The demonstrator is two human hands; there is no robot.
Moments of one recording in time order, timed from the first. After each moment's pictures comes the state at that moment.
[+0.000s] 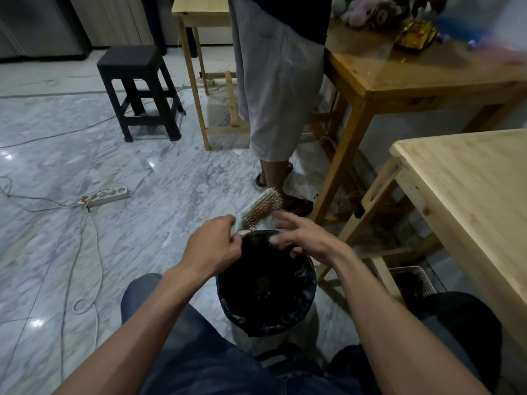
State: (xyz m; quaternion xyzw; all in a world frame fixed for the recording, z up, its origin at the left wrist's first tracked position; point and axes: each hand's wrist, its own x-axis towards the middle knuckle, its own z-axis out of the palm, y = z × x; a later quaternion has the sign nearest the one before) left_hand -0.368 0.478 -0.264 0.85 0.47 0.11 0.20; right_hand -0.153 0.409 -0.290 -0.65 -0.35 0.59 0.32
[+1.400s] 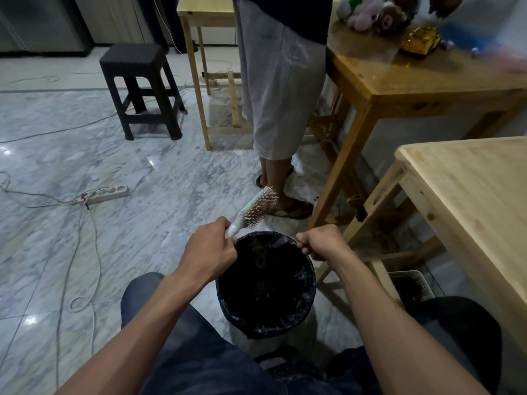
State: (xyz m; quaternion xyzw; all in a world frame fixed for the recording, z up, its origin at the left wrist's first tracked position) left_hand -0.379 0.472 -0.266 0.81 0.52 0.14 0.25; right_hand -0.146 0.403 -0.303 -0.81 -0.18 0.44 0.35
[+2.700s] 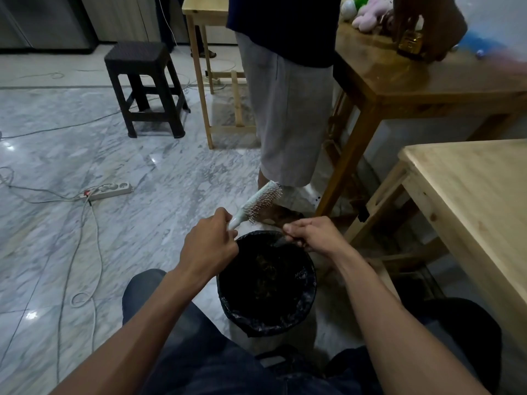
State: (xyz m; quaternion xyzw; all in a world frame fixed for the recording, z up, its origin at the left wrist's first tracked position) left_hand -0.381 0.474 -0.269 0.81 0.51 0.17 0.22; right_hand -0.152 0.407 -0.298 -0.71 -0.29 0.49 0.41
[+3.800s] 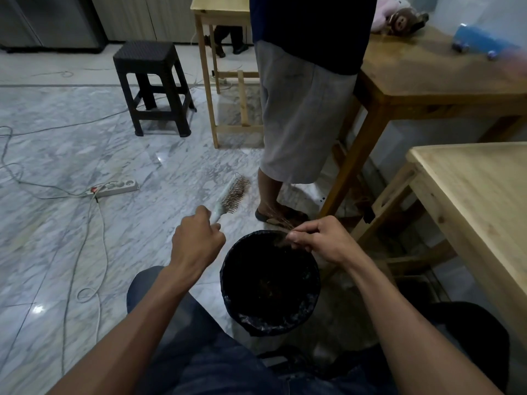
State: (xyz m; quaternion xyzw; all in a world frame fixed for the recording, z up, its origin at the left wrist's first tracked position) left_hand -0.397 0.489 -0.282 0.75 0.60 0.20 0.19; right_hand -0.151 0.391 -0.279 -0.70 -0.46 0.42 0.34
